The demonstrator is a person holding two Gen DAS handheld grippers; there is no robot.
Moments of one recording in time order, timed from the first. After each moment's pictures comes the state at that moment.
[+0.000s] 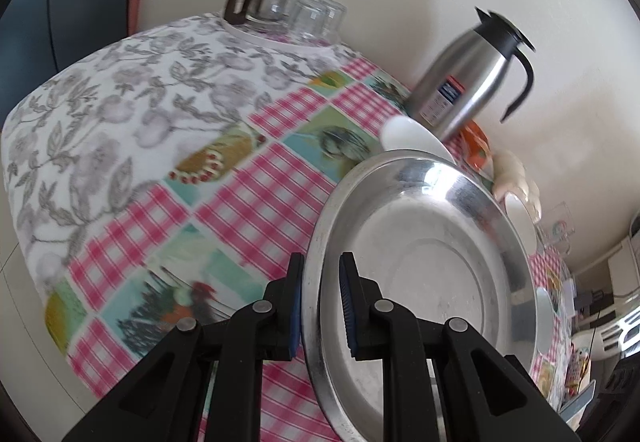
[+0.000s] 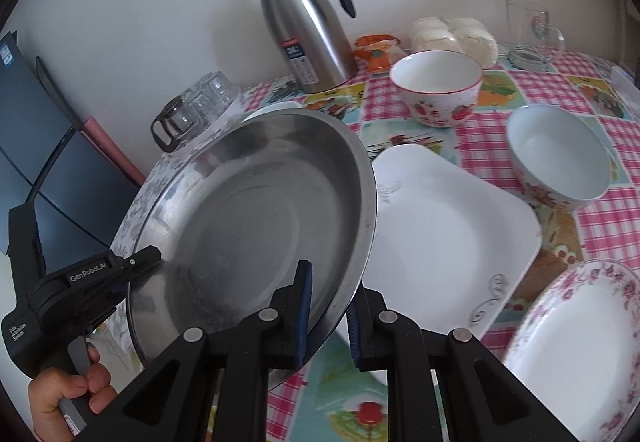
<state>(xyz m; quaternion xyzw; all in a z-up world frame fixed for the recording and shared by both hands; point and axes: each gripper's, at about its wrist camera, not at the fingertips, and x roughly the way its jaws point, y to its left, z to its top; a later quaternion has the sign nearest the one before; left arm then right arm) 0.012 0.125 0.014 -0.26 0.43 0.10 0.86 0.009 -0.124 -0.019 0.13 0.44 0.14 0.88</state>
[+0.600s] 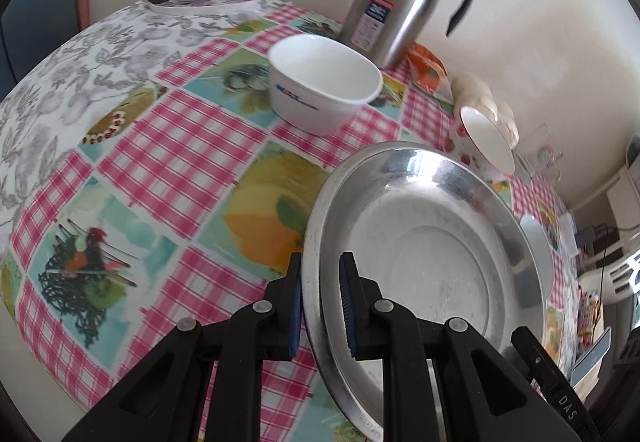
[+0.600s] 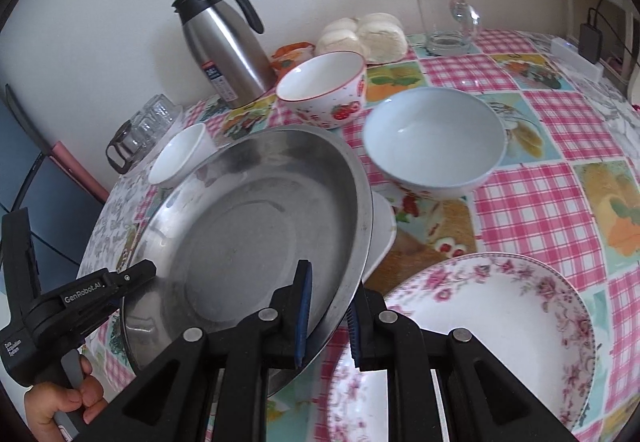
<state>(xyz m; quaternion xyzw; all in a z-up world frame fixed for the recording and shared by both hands) 0.026 0.027 -0.005 -0.20 0.48 0.04 0.85 0.007 -0.217 -0.033 0.15 0.45 0.08 0.88</state>
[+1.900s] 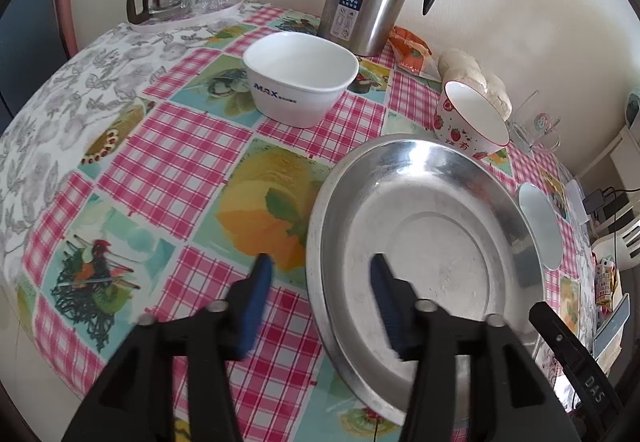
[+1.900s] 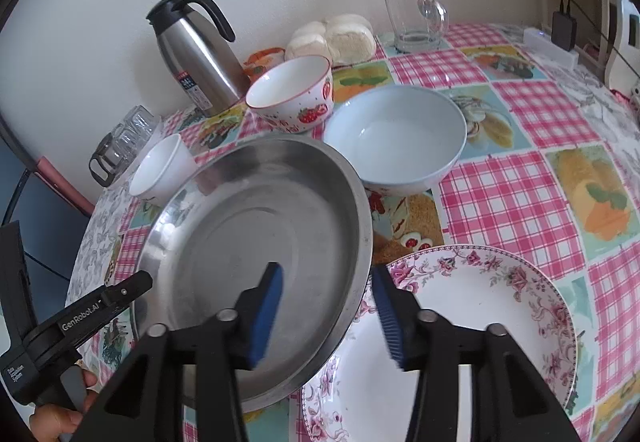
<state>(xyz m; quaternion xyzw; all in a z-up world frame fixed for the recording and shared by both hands) 0.021 0.013 0.002 -0.15 0.49 0.03 0.86 -0.004 -0.232 -0.030 0.16 0.44 0.04 0.88</state>
